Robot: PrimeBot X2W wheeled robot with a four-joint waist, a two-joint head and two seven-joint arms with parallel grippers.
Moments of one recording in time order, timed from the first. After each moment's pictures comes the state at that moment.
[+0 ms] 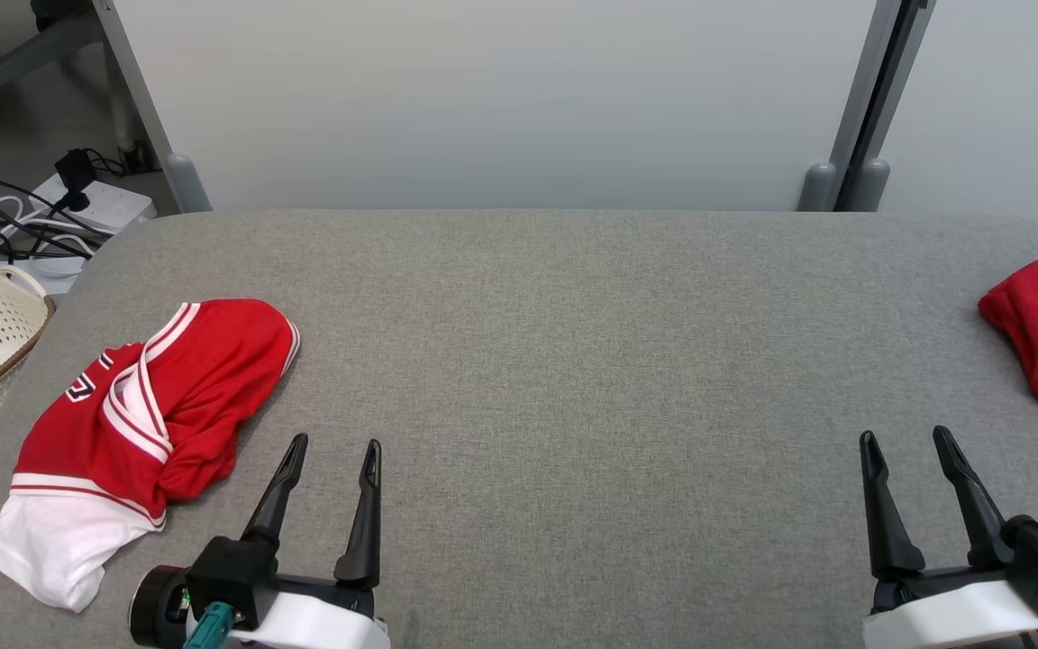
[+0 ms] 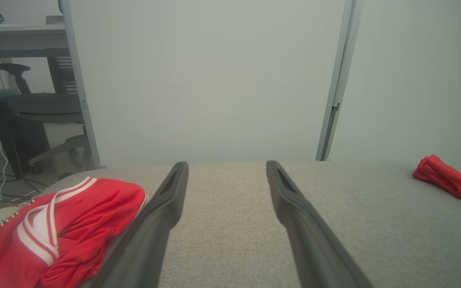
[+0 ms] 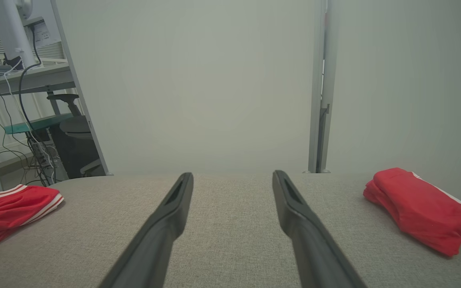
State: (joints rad) left arm 0.00 0.05 -0.19 0.13 -0.19 0.04 -0.26; right arm 0.02 -0.06 0.01 0.11 0.18 0.13 -0.25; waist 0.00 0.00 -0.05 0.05
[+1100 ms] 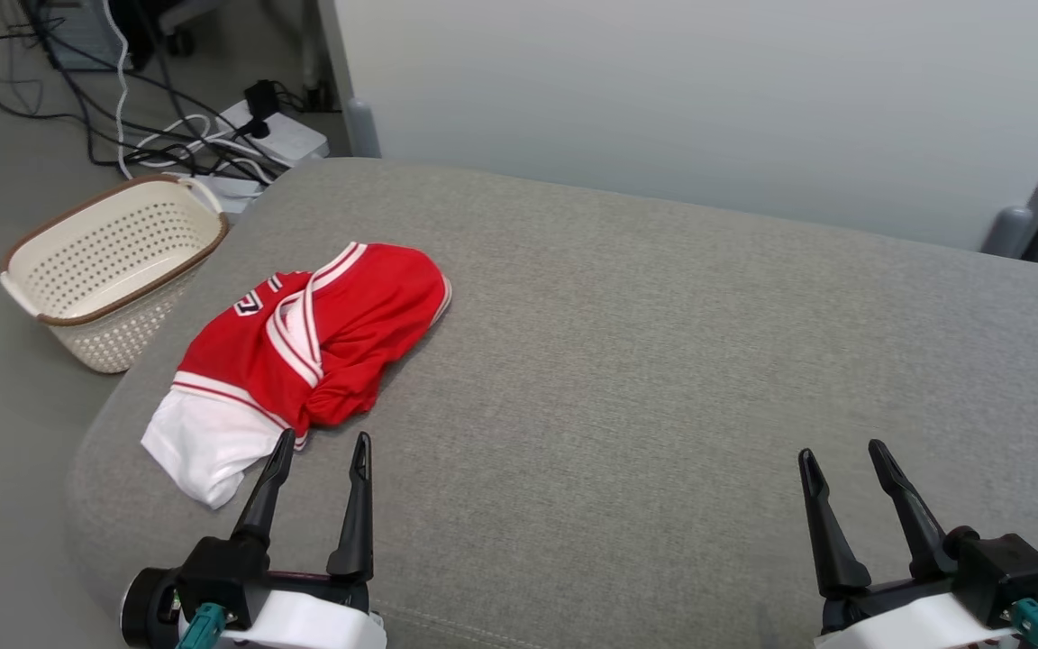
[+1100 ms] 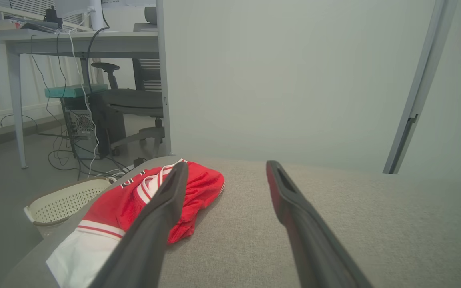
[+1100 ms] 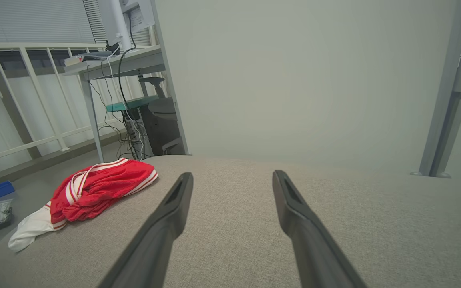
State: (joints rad) left arm 0.01 0.05 -0.18 0.10 -0.19 0.07 -0.26; right arm 0.03 -0.04 0.10 0.11 0.21 0.13 -0.25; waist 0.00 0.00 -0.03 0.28
